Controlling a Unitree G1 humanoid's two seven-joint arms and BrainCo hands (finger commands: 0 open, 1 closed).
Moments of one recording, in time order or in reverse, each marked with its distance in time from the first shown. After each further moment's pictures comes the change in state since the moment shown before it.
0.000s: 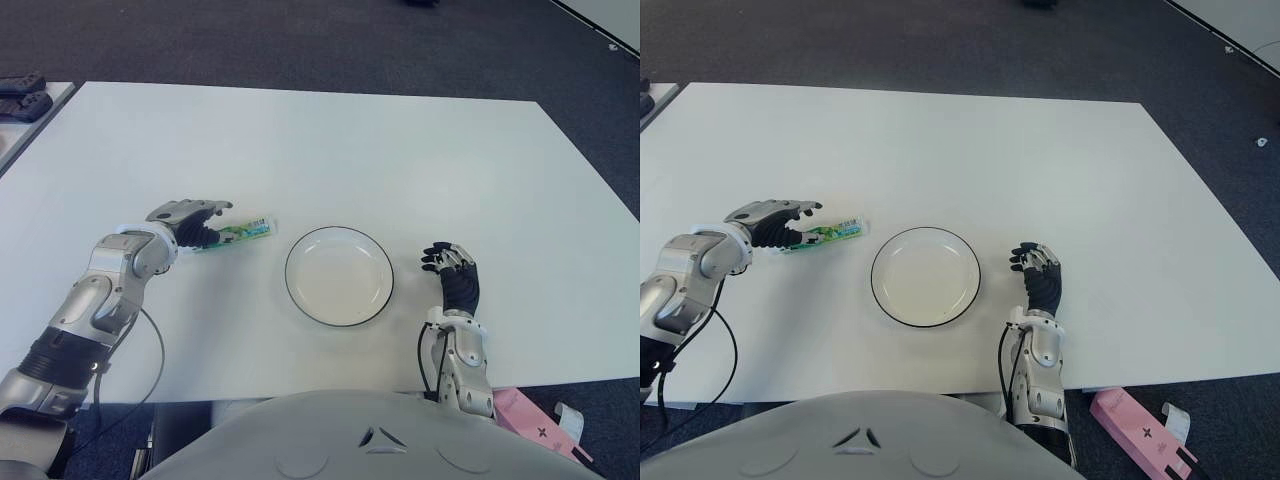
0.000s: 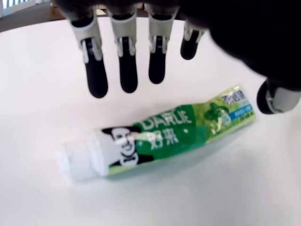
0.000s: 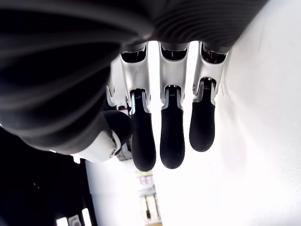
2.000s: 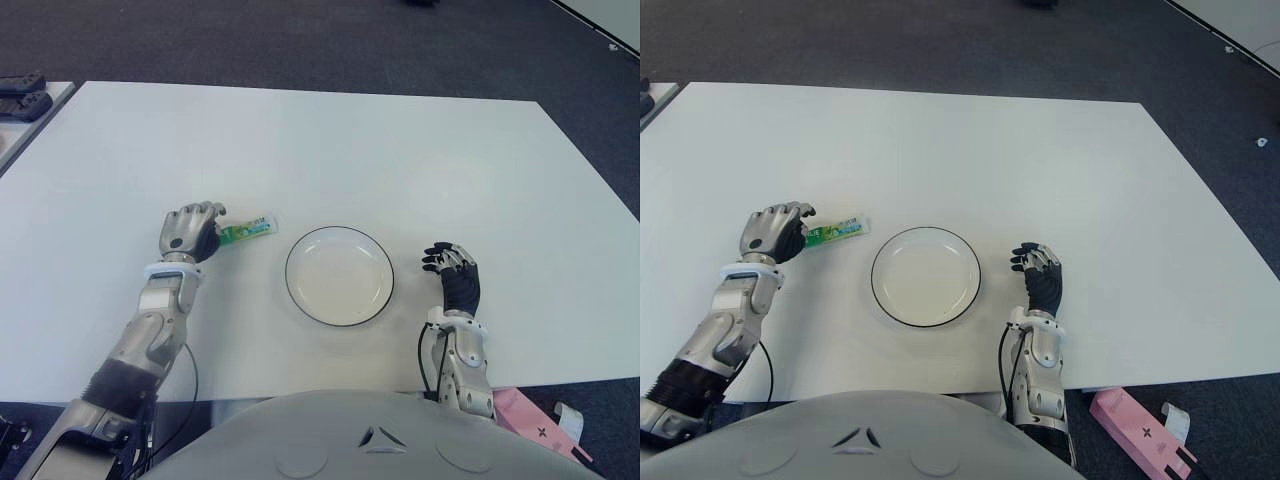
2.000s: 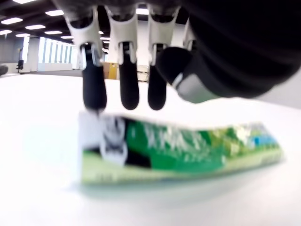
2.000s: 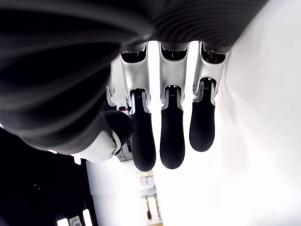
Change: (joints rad) left arm 0.148 -0.209 -0.020 -0.015 0.146 0.199 0.567; right arm 0.000 0.000 0.000 0.001 0.001 -0.004 -0.007
